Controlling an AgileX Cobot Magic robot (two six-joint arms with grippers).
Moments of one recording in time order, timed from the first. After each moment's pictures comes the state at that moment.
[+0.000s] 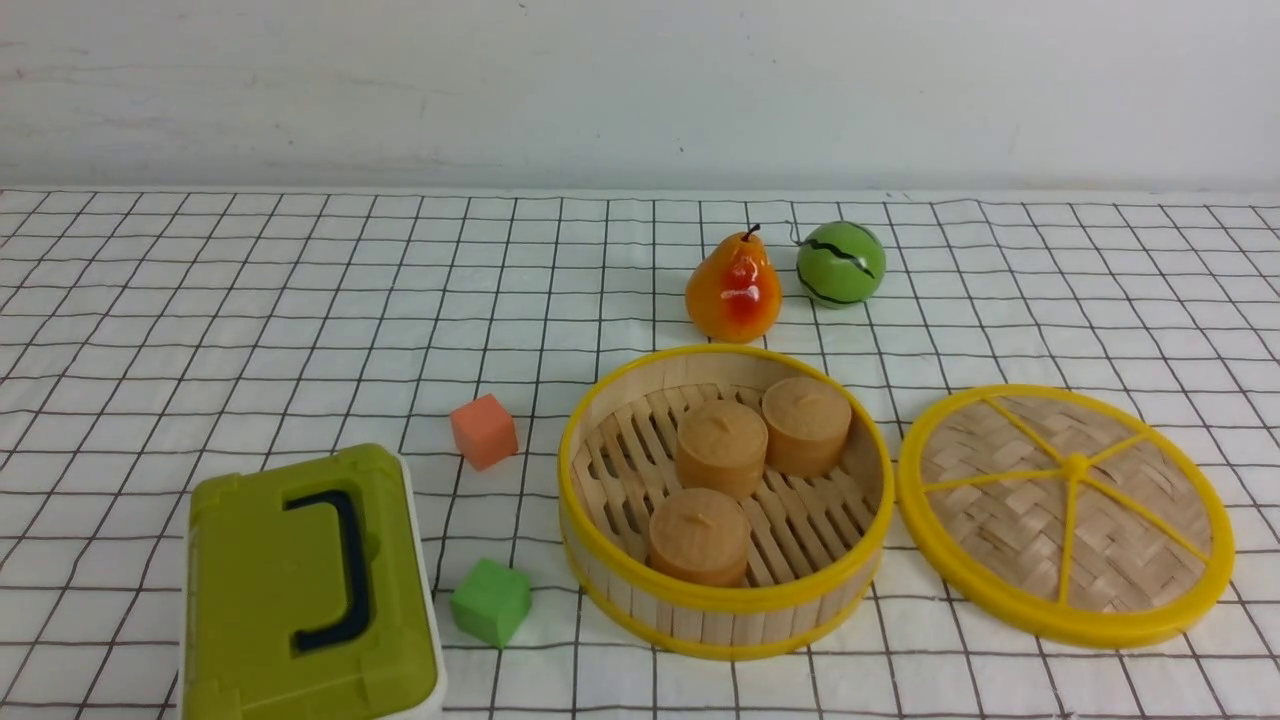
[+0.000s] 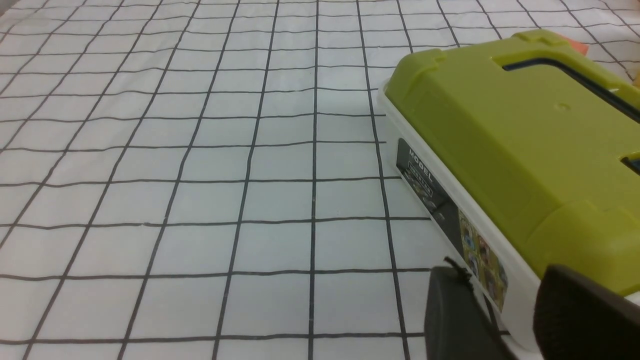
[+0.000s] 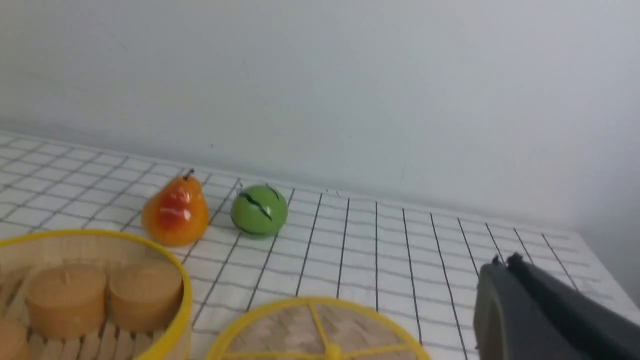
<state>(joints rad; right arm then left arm) 0.02 0.30 -0.33 0.13 0.15 -0.19 0.01 -0.01 0.03 -0.02 0.35 0.03</state>
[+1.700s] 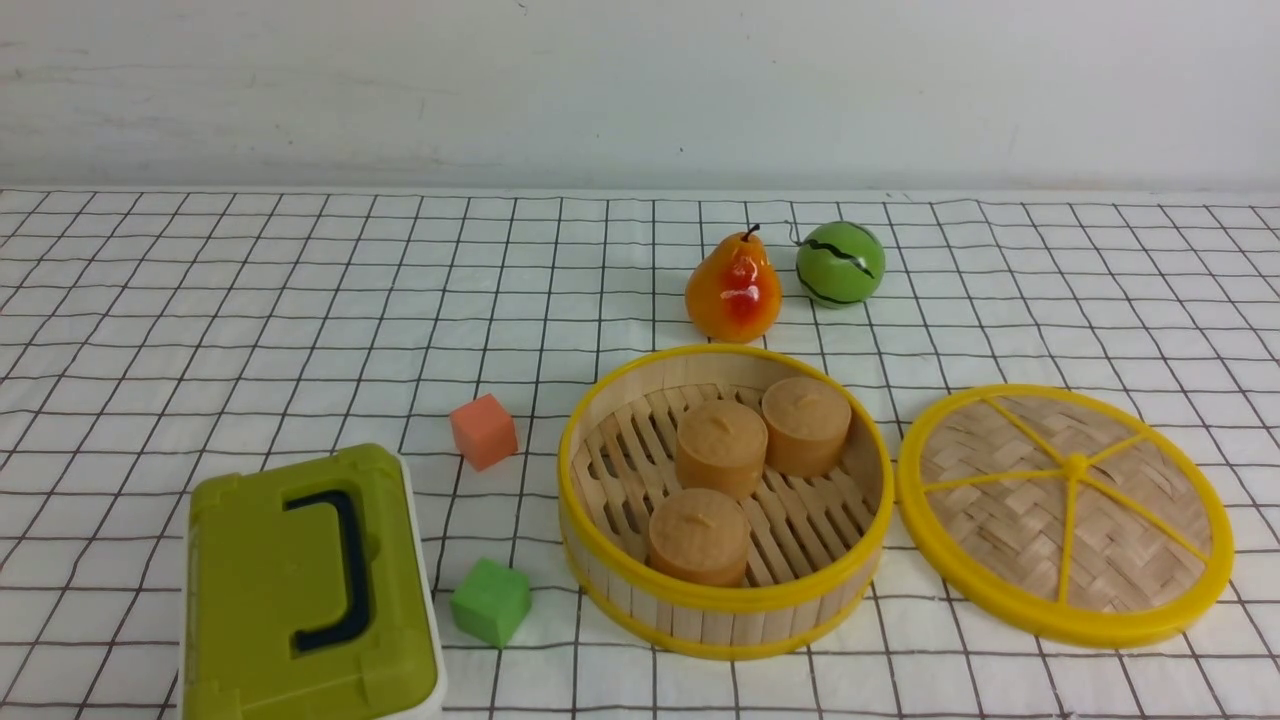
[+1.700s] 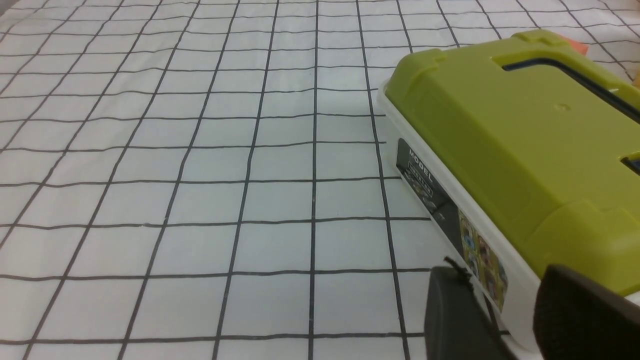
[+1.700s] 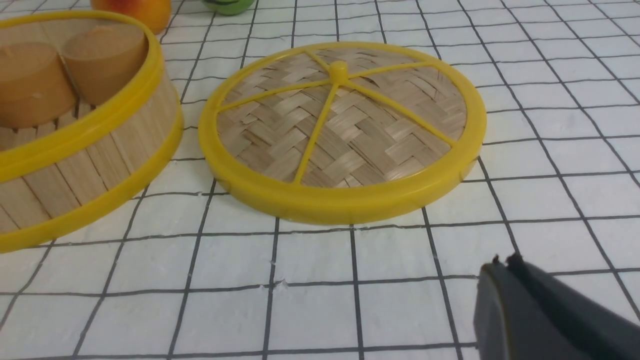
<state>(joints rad) 0.00 -0.01 0.02 0.01 0.39 0.12 0.01 -0.01 0.03 -0.02 0.35 0.03</state>
